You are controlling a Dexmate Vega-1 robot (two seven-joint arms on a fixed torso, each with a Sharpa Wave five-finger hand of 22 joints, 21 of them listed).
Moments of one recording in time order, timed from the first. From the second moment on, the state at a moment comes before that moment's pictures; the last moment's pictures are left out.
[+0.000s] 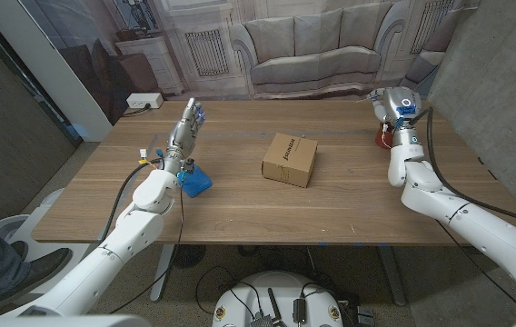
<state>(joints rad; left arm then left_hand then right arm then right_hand) 1.02 0.56 0.29 -1.56 -0.60 -0.39 0.09 0.45 -0.02 0.08 0.07 0.31 0.03 0.04 0.20 0.19 0.04 -0.01 0.20 0.19 -0.04 0.00 0.19 0.18 -0.12 -0.02 0.20 0.18 -0.74 -0.77 -0.60 -1.55 -0.66 -0.46 -0.71 1.09 0.14 0.18 -0.09 0.20 1.05 -0.22 0.27 0.23 1.06 -0.21 0.22 0.20 0.85 -0.11 0.20 0.20 0.63 -0.06 0.49 0.21</state>
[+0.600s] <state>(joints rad) 1.01 0.56 0.28 -1.54 -0.61 -0.40 0.08 0.46 -0.03 0.08 0.07 0.31 0.03 0.04 0.20 0.19 0.04 -0.01 0.20 0.19 -0.04 0.00 0.19 0.18 -0.12 -0.02 0.20 0.18 -0.72 -0.78 -0.61 -1.52 -0.63 -0.53 -0.68 1.10 0.14 0.18 -0.09 0.20 1.06 -0.23 0.26 0.23 1.06 -0.21 0.22 0.20 0.85 -0.11 0.20 0.20 0.63 -0.06 0.49 0.21</state>
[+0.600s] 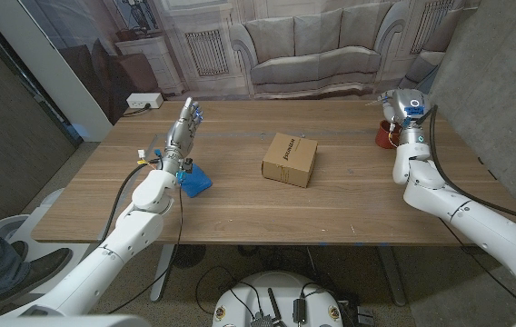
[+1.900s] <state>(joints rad) 0.98 0.56 0.30 -1.52 -0.61 -0.38 0.06 0.46 -0.02 0.07 0.07 0.31 0.03 0.04 0.20 0.19 0.04 -0.01 0.20 0.19 -0.04 0.00 0.19 0.18 -0.12 -0.02 0.20 0.18 -0.69 -0.80 -0.66 -1.49 -0.59 -0.72 -0.57 1.10 0.14 0.17 -0.08 0.20 1.06 -0.23 0.26 0.23 1.06 -0.21 0.22 0.20 0.85 -0.11 0.20 0.20 0.62 -0.06 0.50 0.20</state>
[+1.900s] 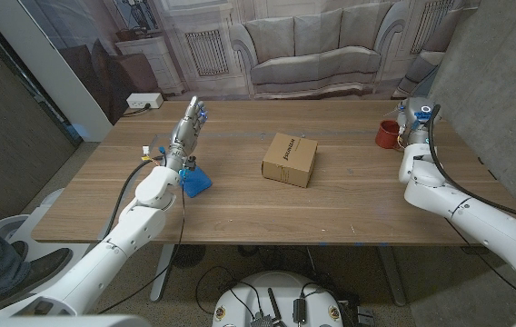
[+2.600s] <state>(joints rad) 1.01 0.57 0.29 -1.55 -0.62 -0.37 0.07 0.47 -0.02 0.07 0.07 0.31 0.03 0.04 0.20 0.19 0.04 -0.01 0.20 0.19 -0.04 0.00 0.19 0.18 -0.12 -0.02 0.20 0.18 -0.64 -0.80 -0.71 -1.46 -0.58 -0.79 -0.50 1.10 0.14 0.17 -0.08 0.20 1.05 -0.23 0.27 0.24 1.06 -0.21 0.22 0.20 0.85 -0.11 0.20 0.20 0.62 -0.06 0.49 0.20</state>
